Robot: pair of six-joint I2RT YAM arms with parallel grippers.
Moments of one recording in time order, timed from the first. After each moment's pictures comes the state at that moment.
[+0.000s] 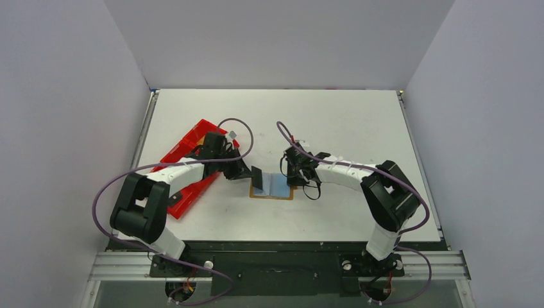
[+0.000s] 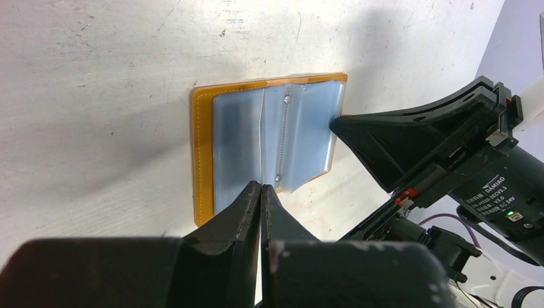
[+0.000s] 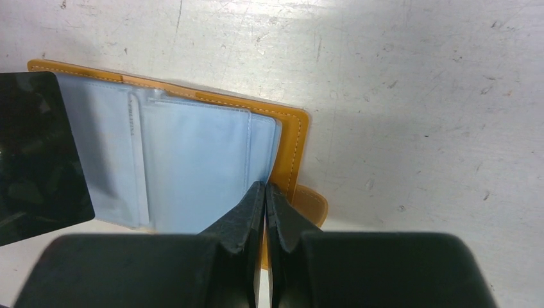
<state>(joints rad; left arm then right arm) -0.36 1.58 0.85 -0.15 0.46 -0.73 0.70 1.75 1.03 -0.35 0.09 0.65</state>
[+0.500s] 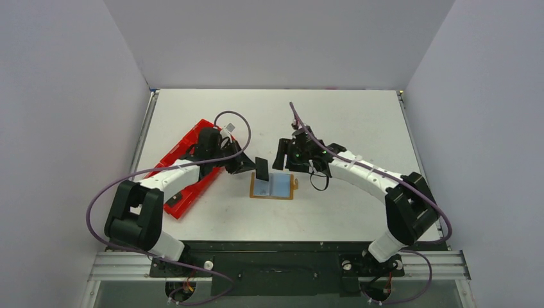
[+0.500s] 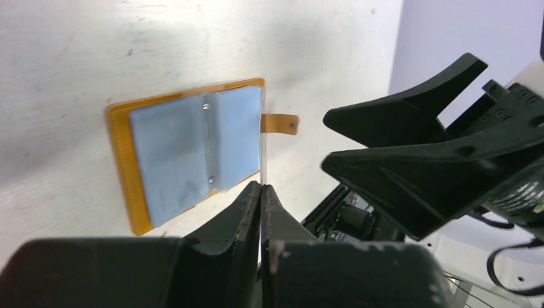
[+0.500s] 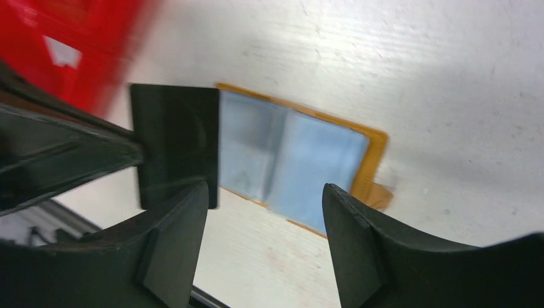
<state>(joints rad) -0.35 1.52 0.84 -0.06 0.57 -0.81 0.67 1.62 1.11 -0.38 -0.04 0.64</state>
